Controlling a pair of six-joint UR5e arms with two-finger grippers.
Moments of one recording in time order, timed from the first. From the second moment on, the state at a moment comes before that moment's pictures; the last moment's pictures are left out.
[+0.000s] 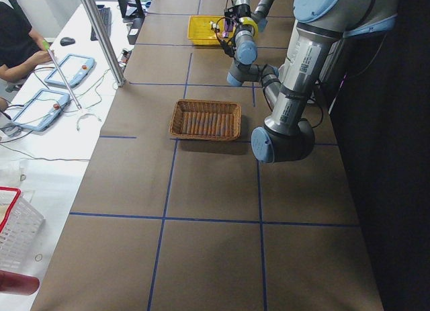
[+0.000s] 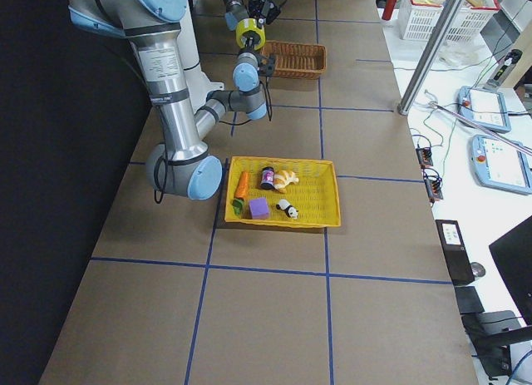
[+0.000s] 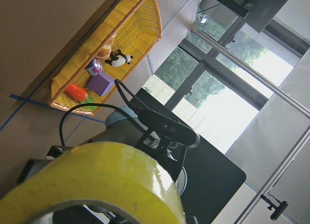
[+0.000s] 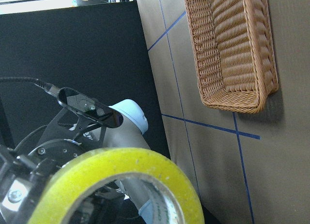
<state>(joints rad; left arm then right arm) -0.45 -2.02 -1.87 -3.08 -1.83 -2.53 0.44 -1.22 1.81 0.00 2.00 2.02</state>
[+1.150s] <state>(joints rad) -0.56 -1.92 -1.92 -3.08 -1.90 -2.53 0.46 -1.28 1.81 0.07 1.99 2.02</state>
